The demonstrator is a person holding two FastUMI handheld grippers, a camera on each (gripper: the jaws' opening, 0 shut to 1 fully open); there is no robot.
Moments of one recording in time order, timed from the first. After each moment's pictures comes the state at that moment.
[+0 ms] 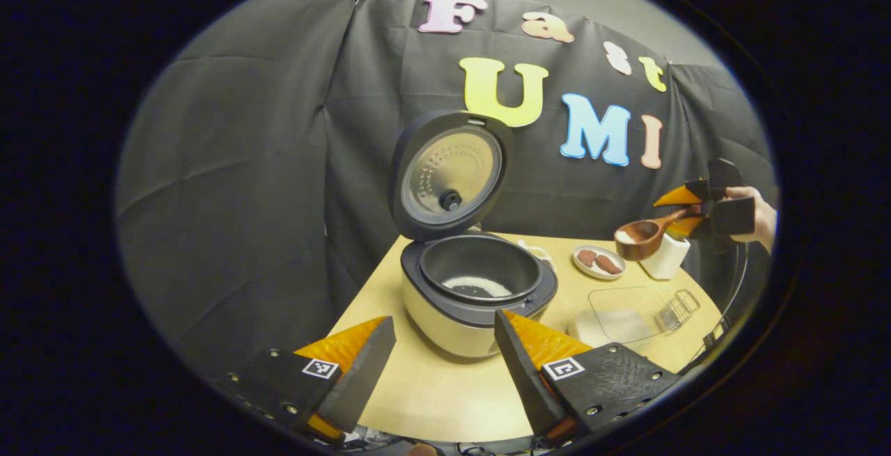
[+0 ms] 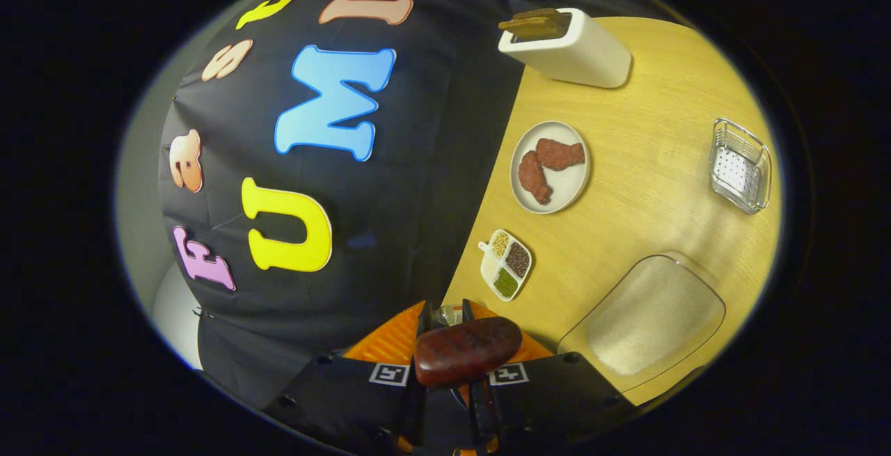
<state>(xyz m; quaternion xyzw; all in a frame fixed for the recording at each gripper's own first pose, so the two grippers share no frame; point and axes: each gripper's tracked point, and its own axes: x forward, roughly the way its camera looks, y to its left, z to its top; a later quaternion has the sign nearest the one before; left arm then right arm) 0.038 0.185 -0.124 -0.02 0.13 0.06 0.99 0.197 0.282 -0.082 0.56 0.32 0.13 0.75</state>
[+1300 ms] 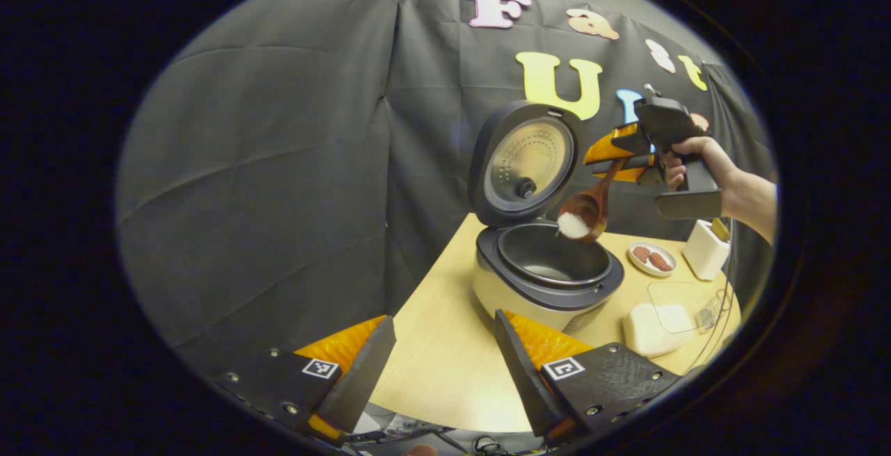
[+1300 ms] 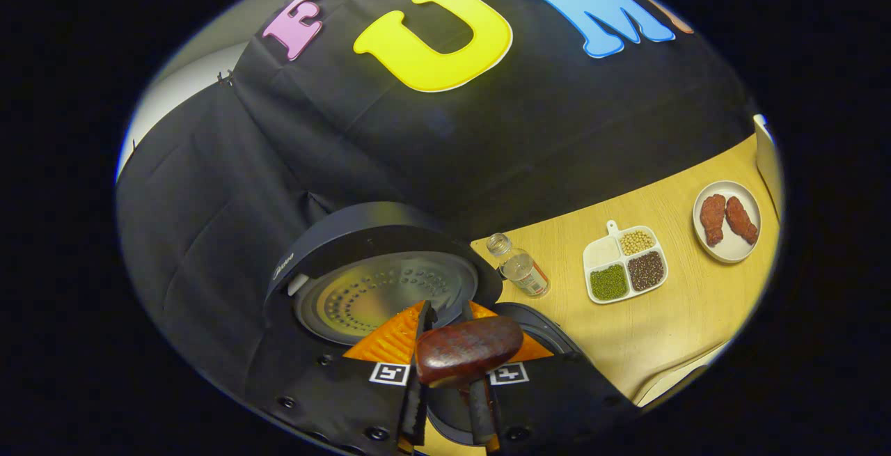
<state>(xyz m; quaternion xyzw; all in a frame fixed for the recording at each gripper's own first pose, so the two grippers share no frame) 0.002 0.262 -0.139 -0.03 0.15 0.17 0.97 0.188 0.554 -0.083 0.21 0.30 0.36 0.86</state>
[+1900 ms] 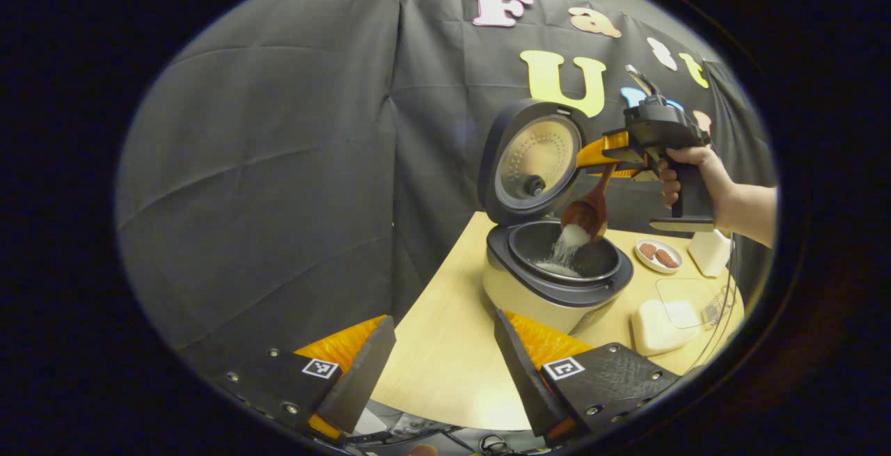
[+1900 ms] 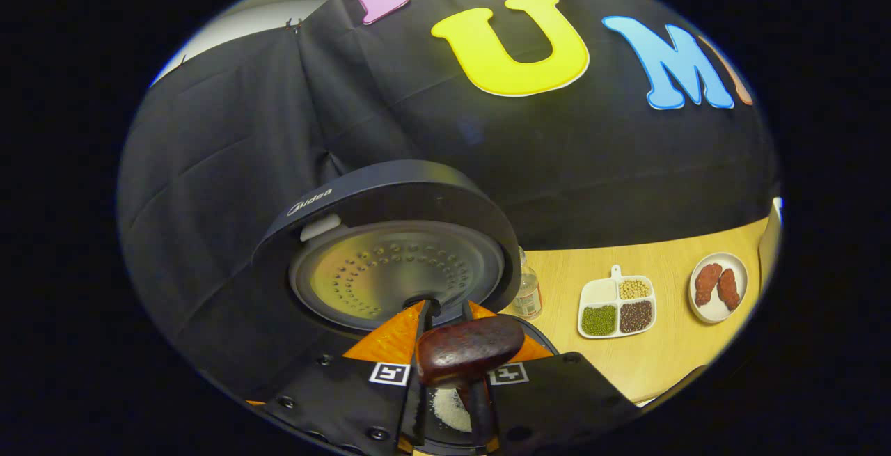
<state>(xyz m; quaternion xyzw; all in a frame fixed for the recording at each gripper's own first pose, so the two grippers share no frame) 0.000 0.280 -0.135 -0.01 0.15 0.18 0.97 0.173 0.579 -0.090 0.06 0.22 0.40 0.89</state>
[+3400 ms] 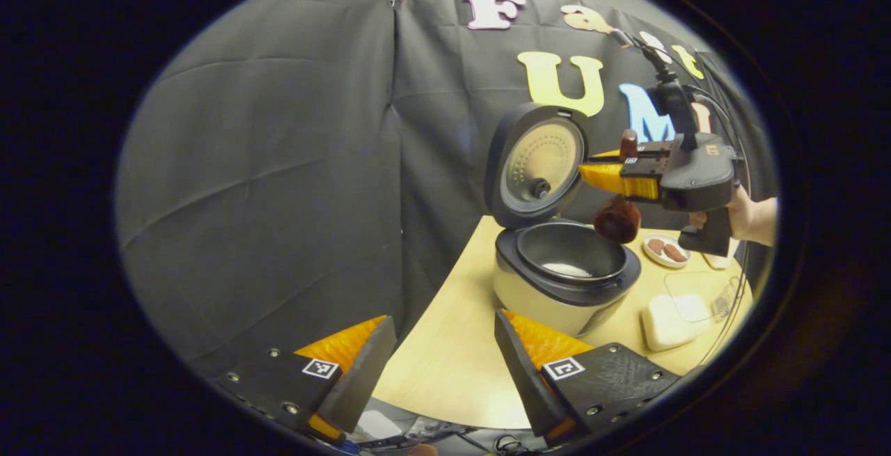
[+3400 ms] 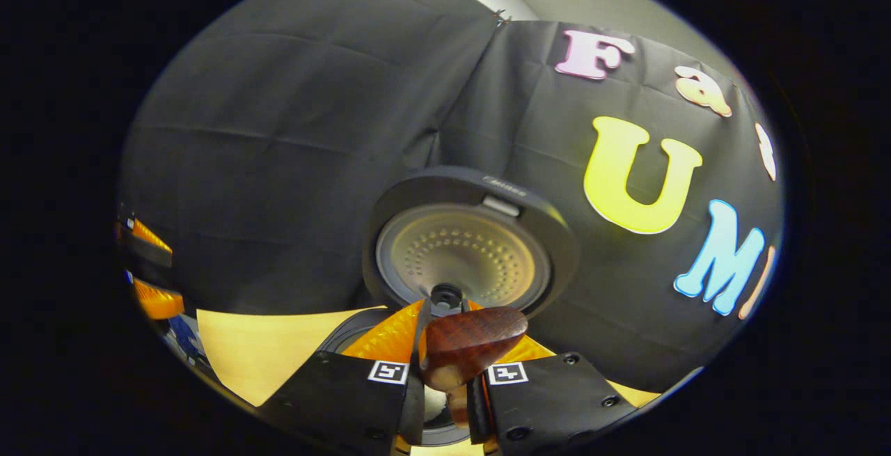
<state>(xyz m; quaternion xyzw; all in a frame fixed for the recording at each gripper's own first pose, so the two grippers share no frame) -0.010 0.269 -0.120 0.01 0.15 0.18 0.97 0.107 0.555 -0.060 -0.21 -0.02 0.46 0.86</state>
